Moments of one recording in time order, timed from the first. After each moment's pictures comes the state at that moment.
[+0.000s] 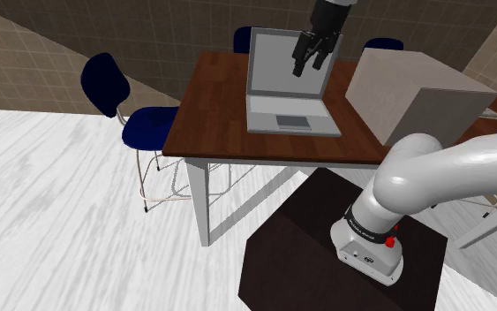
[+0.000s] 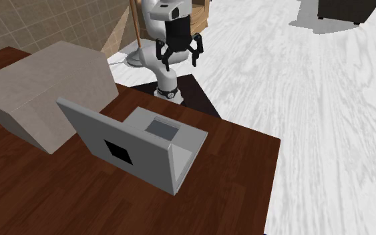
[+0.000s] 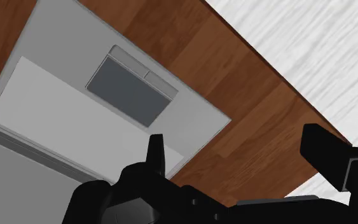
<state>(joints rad) 0.00 -0.83 -0.05 -2.36 -0.02 1.67 0.03</state>
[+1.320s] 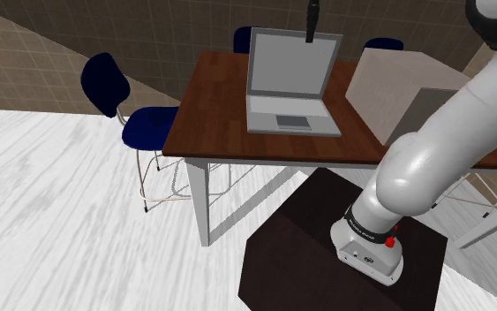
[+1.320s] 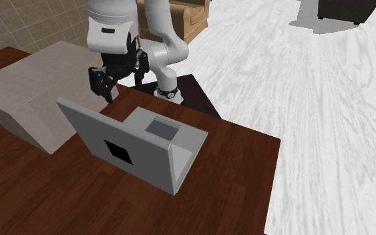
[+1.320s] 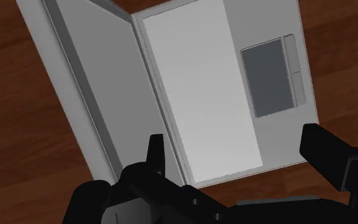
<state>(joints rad) 0.08 -0.19 -0.40 -1.72 -0.22 1.52 -0.84</state>
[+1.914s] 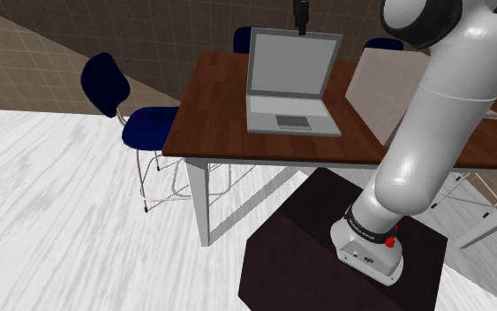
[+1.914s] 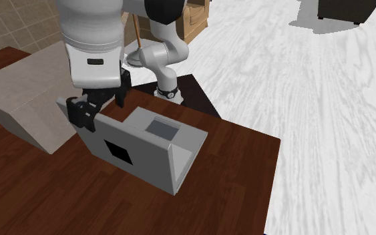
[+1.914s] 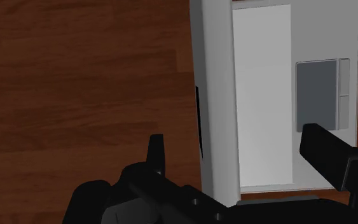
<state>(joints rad) 0.04 0.13 -0.46 -1.39 -0.18 1.48 -1.17</state>
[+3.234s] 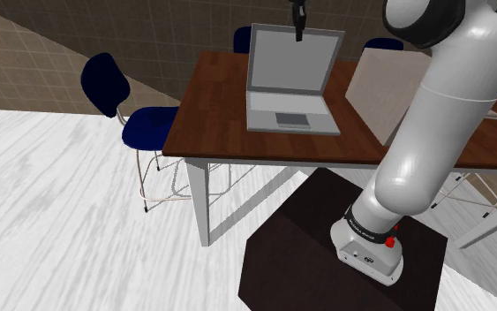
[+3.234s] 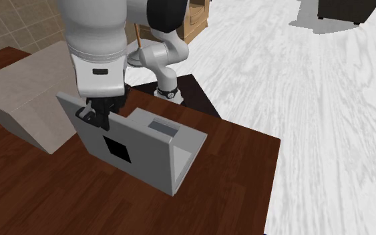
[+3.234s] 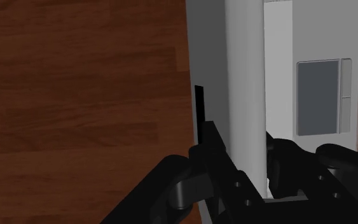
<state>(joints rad) 0.05 0.12 -0.46 -1.44 -0.18 1.51 -1.16</state>
